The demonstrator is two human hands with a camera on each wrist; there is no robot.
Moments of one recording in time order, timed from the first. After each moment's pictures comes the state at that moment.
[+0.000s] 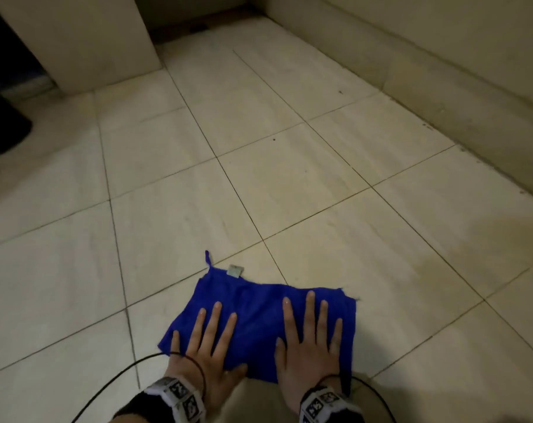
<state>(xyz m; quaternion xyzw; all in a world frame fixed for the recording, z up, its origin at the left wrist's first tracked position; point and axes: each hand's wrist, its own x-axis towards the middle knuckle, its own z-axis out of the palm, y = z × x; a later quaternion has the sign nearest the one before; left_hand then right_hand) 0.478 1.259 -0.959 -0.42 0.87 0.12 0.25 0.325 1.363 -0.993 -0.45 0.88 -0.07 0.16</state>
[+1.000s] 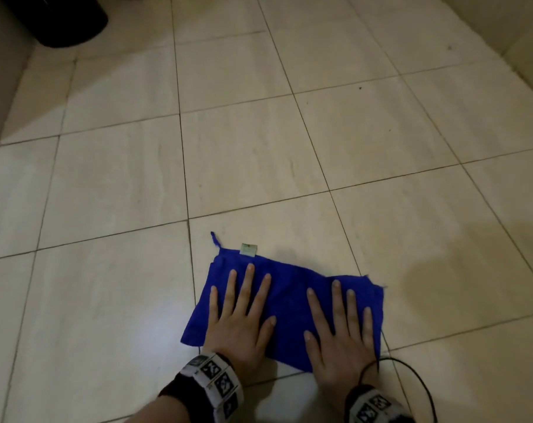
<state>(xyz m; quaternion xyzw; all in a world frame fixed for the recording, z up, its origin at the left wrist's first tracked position) 0.533 1.329 -0.977 -0.50 0.84 0.16 0.14 0.353 1.423 -0.992 -0.61 0.78 0.00 0.13</state>
